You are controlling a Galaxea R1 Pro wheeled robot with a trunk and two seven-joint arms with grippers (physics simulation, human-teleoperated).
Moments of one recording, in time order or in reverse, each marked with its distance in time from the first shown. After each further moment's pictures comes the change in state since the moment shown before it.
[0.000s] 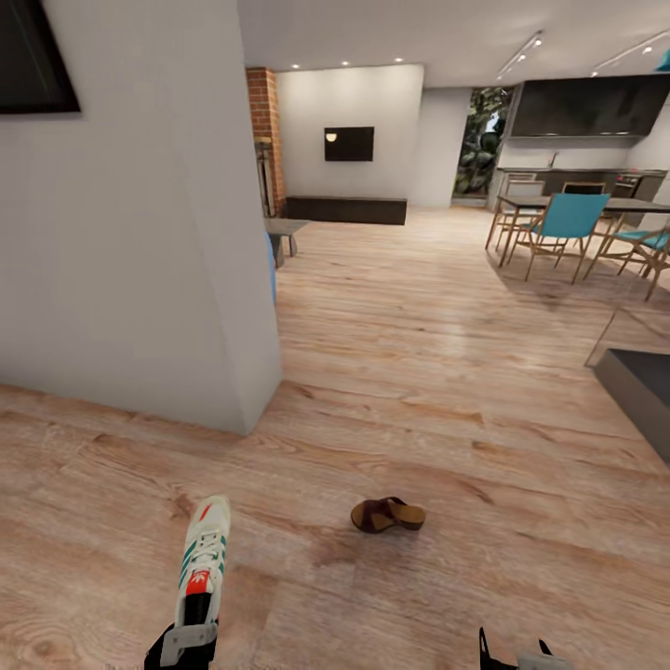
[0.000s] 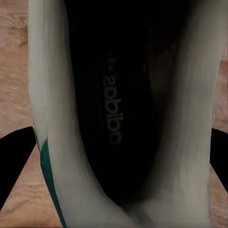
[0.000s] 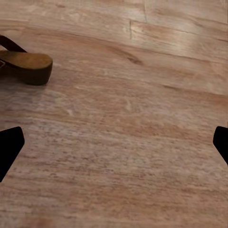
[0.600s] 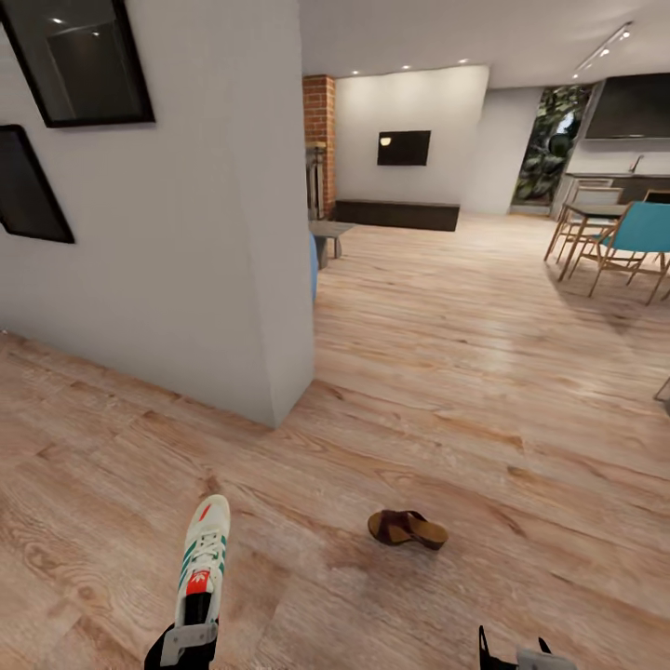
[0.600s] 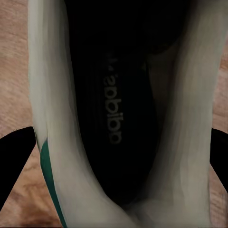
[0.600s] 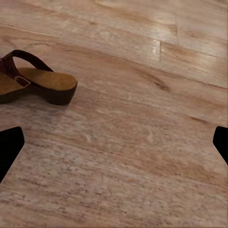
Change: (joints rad) left arm 0.000 -0.002 0.001 -0.001 -0.001 0.000 0.001; right arm 0.000 0.001 -0.001 -0.007 -0.002 0.000 0.001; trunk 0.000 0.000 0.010
